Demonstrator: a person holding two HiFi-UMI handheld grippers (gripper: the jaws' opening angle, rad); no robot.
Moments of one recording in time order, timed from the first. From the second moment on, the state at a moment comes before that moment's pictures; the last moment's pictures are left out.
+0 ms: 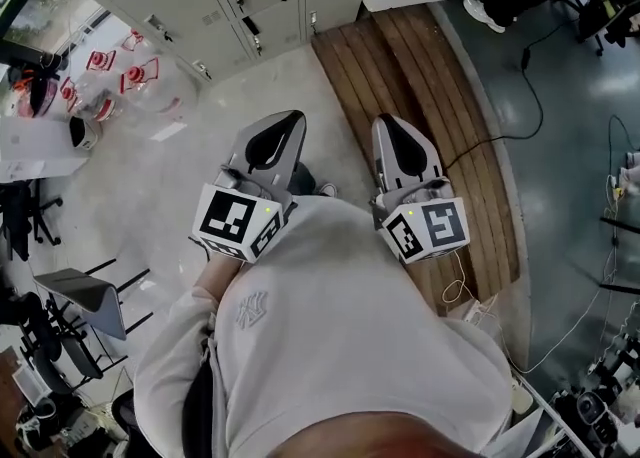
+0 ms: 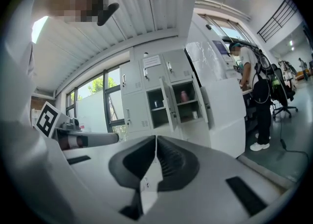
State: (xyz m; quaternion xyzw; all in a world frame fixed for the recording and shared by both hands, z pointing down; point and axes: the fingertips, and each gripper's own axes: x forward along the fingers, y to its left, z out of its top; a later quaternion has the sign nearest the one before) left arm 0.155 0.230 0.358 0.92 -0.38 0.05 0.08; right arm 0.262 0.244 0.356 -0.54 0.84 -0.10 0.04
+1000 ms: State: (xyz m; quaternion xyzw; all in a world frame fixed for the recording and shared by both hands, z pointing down) left arm 0.087 0.019 0.330 0.90 -0.43 0.03 0.07; right arm 0.213 0.019 0.345 -0.51 0.85 -0.10 0.05
